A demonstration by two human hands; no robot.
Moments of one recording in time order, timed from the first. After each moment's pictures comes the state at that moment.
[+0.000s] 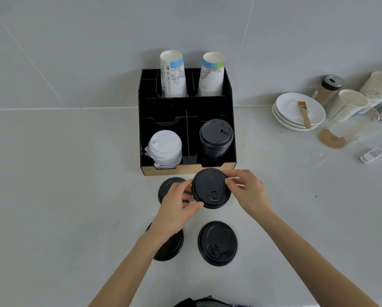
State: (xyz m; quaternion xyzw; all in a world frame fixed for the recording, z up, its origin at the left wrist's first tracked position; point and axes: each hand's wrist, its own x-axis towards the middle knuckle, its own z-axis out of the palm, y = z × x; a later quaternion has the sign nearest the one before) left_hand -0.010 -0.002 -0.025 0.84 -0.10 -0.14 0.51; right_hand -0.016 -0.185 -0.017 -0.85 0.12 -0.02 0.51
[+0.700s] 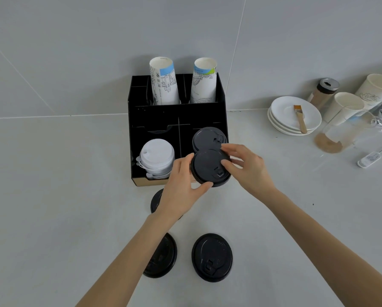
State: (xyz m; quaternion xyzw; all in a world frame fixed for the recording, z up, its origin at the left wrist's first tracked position) left_hand 0.041 -0.041 -0.002 0.89 -0.15 -0.04 0.44; right_hand 0.036 -0.207 0.018 -0.85 0.04 -0.06 0.52
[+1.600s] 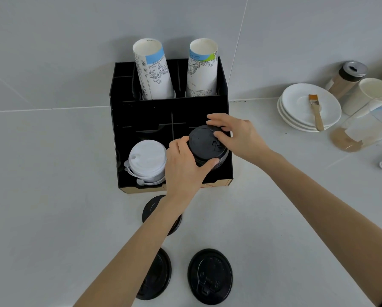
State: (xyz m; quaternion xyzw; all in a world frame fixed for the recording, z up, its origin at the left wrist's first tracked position) left_hand 0.106 -0.084 -0.015 0.92 -0.04 0.02 0.38; right_hand 0.135 -0.229 0.019 -0.91 -0.06 0.01 0.41
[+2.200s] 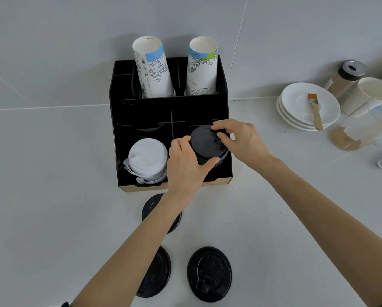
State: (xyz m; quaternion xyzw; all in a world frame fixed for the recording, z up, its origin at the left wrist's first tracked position) left_hand 0.108 -0.087 -0.015 0.93 -0.05 0.00 0.36; right_hand 0.127 -0.229 0.009 -0.93 -0.05 -0.06 0.35
